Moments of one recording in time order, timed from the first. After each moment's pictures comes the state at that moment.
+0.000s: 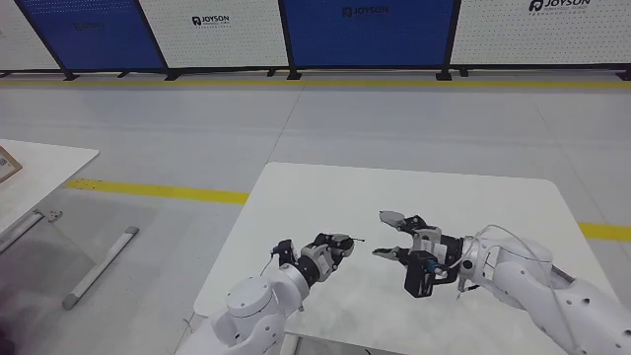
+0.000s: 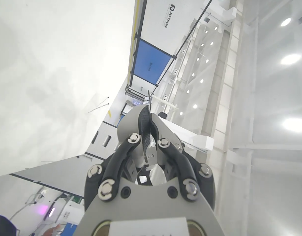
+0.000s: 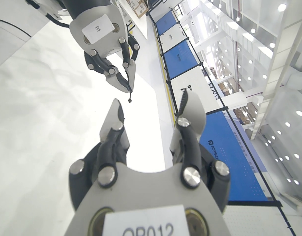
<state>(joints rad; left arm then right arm) 1.59 -1.10 -1.15 -2.00 -0.87 0.28 0.18 -0.68 -0.82 0.39 -1.57 -1.54 -0.34 -0.48</state>
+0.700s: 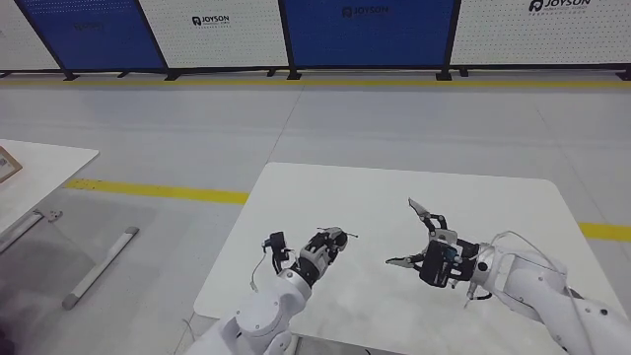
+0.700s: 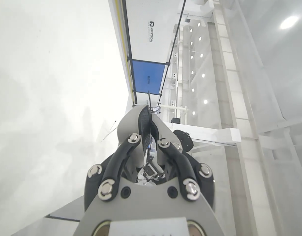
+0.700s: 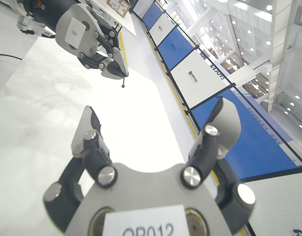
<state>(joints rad) 1.59 -1.10 -1.09 -1.93 -0.52 0.12 0.23 -0.76 -0.79 0.45 -1.57 -1.37 -0.34 -0.44</state>
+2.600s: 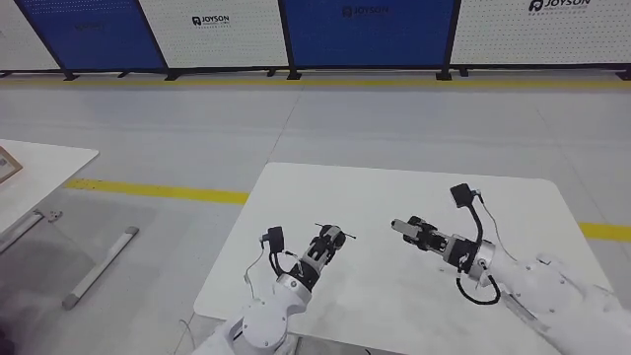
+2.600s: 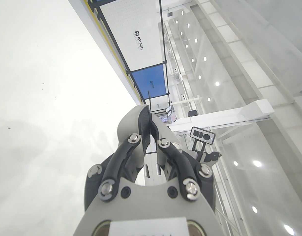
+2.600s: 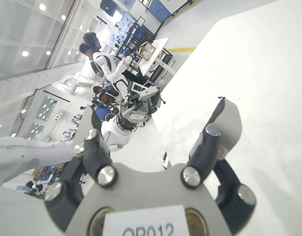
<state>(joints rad) 1.60 -1.11 -1.07 -1.87 -0.22 0.01 0.20 -0.74 -0.79 0.43 -1.59 0.42 -0.34 0.34</state>
